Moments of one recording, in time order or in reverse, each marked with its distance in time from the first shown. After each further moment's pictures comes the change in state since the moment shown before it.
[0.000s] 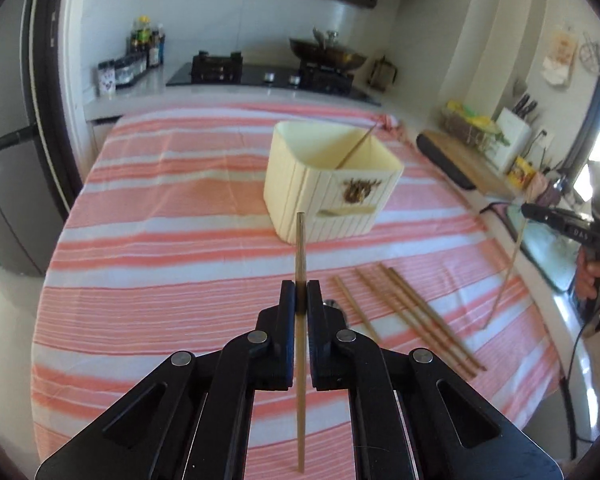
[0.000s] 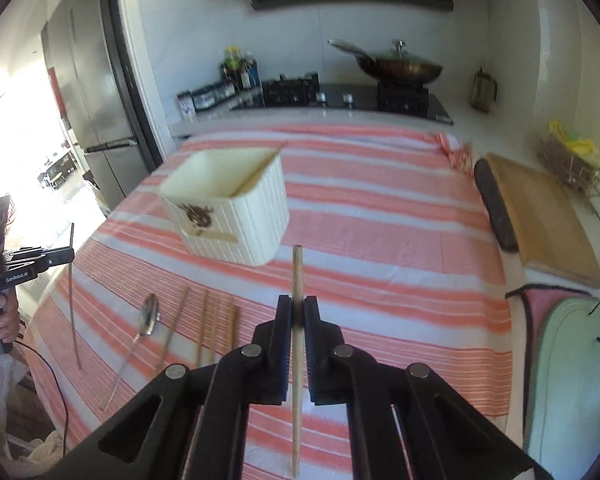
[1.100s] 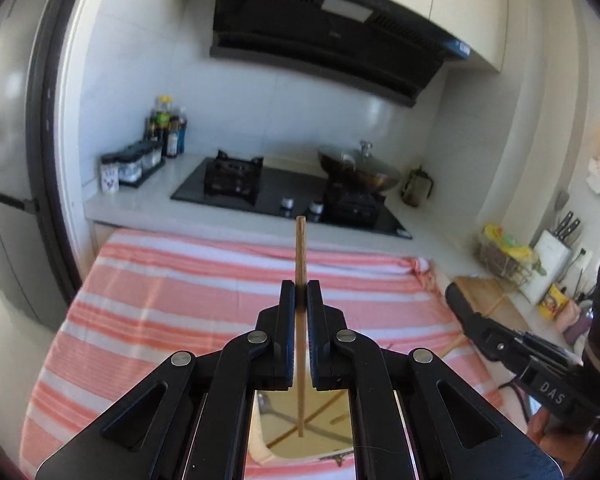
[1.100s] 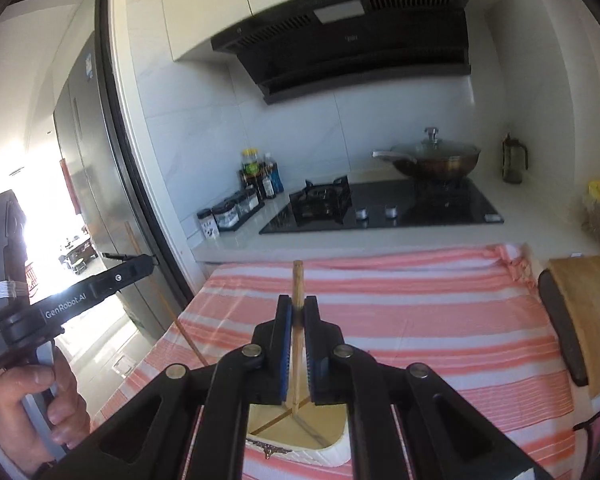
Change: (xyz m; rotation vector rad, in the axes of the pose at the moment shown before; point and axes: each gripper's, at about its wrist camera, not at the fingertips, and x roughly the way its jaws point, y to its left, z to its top) left arm 0.101 -0.015 0.200 -0.113 -0.258 0.114; right arm 0.086 0.052 0.167 0.131 -0.265 0.102
